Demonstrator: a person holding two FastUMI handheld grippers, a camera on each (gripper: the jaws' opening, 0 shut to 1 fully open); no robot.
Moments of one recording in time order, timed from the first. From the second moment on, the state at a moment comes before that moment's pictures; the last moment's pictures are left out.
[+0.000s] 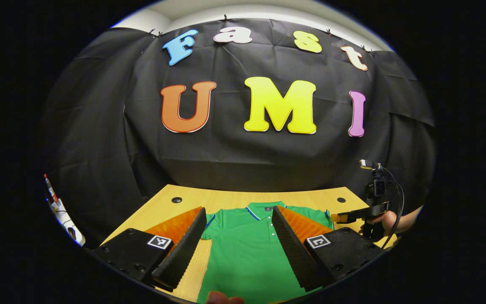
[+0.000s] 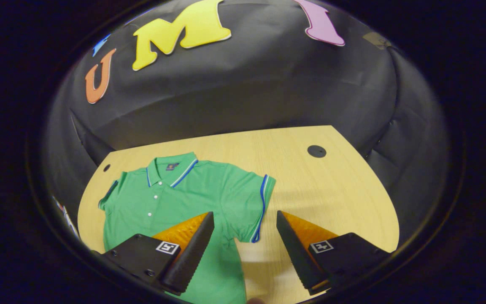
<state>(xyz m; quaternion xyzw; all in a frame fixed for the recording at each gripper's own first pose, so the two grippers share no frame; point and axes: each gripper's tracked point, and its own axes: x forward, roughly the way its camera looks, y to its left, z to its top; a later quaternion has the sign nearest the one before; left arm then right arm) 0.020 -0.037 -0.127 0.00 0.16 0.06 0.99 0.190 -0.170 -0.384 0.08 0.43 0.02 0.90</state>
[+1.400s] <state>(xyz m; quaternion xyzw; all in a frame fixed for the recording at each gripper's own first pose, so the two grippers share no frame) 0.010 -0.008 -0.156 0.00 0.20 0.11 0.97 0.248 -0.132 -0.373 0.09 0.41 0.01 0.91</state>
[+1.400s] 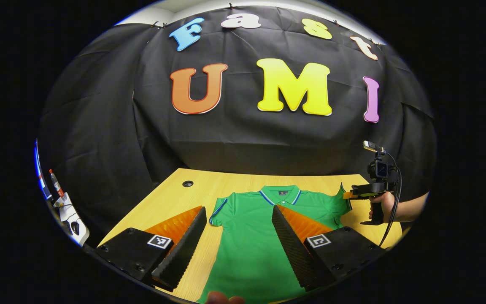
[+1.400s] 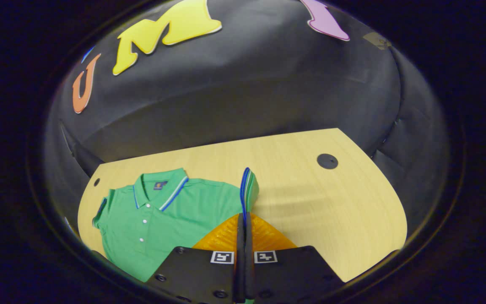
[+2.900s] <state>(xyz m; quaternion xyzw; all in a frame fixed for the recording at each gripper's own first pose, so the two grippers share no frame) 0.051 0.041 -0.224 -0.13 0.32 0.00 0.94 0.108 -0.064 -0.207 0.07 0.33 0.09 0.94</state>
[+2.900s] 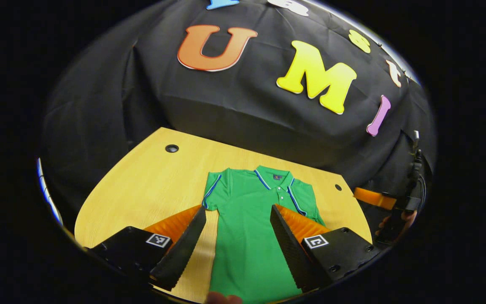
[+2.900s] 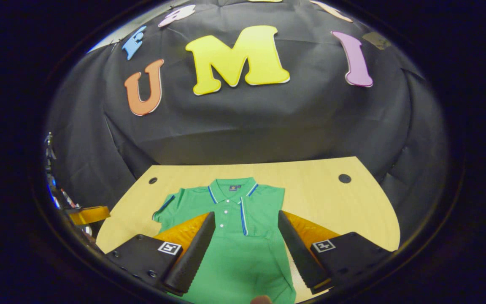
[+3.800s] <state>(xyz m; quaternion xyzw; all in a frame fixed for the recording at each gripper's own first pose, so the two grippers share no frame) 0.174 0.108 -0.387 -0.03 0.49 -0.04 0.87 -0.048 -0.168 -0.224 0.09 0.41 -0.03 0.91</state>
